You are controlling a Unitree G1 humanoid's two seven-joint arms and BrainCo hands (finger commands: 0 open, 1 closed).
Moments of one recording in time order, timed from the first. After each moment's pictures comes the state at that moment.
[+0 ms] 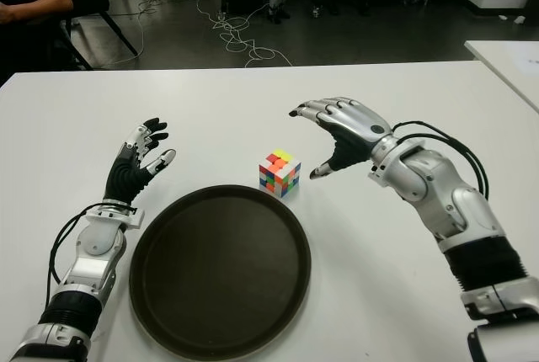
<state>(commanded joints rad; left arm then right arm) -0.30 0.10 0.02 0.64 0.09 -0.58 0.01 -0.49 -0.61 0.26 0.23 -0.66 -0.41 0.23</state>
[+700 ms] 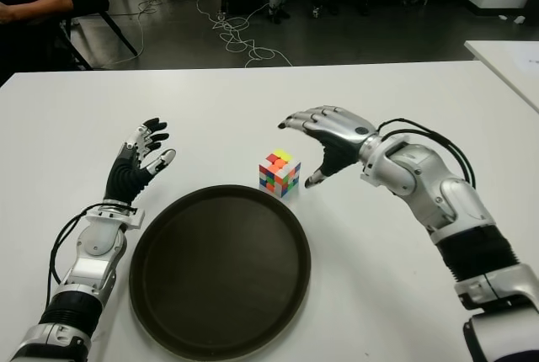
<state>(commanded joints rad) -0.30 0.10 0.01 0.64 0.09 -0.59 0.02 -0.55 -0.61 0.34 0.27 -0.68 -0.42 0.33</state>
